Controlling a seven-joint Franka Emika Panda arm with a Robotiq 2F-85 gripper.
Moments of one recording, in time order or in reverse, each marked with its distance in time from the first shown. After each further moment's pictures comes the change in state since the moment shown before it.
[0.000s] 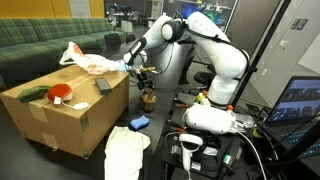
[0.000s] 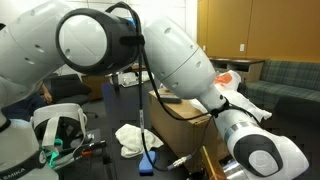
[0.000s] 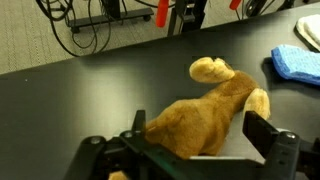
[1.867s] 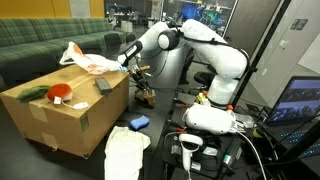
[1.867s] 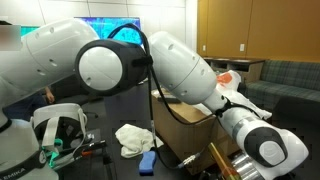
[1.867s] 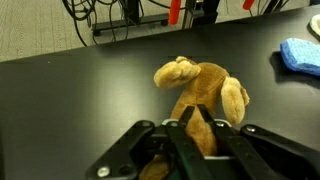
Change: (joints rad) arm 0.036 0.133 -0.009 0.252 -0.053 -0.133 0.016
